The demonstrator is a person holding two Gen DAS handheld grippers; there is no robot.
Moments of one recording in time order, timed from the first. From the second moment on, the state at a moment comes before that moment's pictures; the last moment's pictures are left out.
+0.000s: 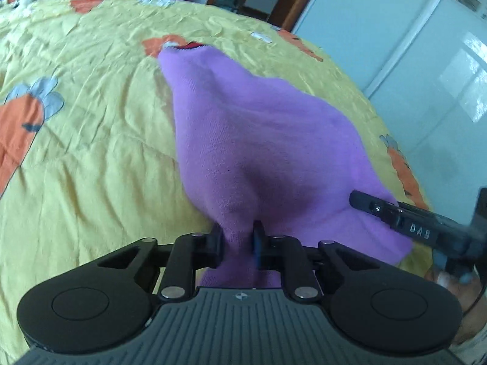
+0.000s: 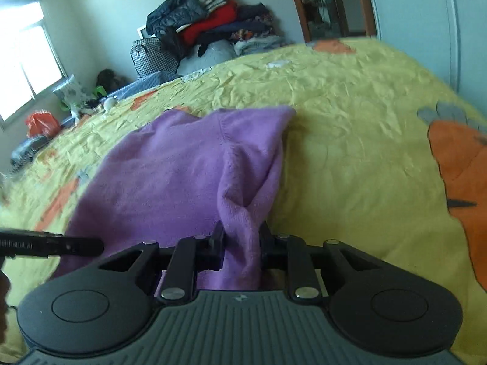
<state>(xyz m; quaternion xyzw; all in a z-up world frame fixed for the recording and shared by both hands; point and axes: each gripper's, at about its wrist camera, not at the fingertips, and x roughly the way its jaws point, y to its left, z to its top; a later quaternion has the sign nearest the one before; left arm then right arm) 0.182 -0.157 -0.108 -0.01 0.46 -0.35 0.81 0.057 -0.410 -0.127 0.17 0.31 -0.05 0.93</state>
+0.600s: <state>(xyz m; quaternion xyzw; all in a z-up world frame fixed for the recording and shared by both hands) 0.075 -0.134 -0.088 0.09 0.40 -0.25 0.88 -0.033 -0.358 -0.118 0.09 0.31 -0.04 0.94</state>
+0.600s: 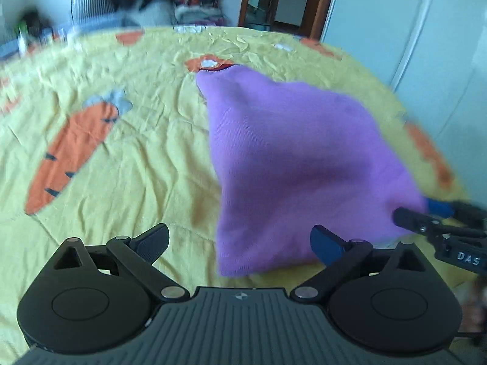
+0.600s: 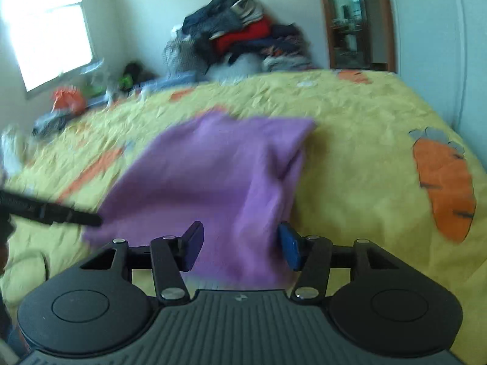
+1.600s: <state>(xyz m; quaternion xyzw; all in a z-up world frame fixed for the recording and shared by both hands) 0.048 -0.146 -0.119 0.10 0.42 -0.19 0.88 -0.037 -0.324 -0.138 0.05 0.35 -0.10 0.93</state>
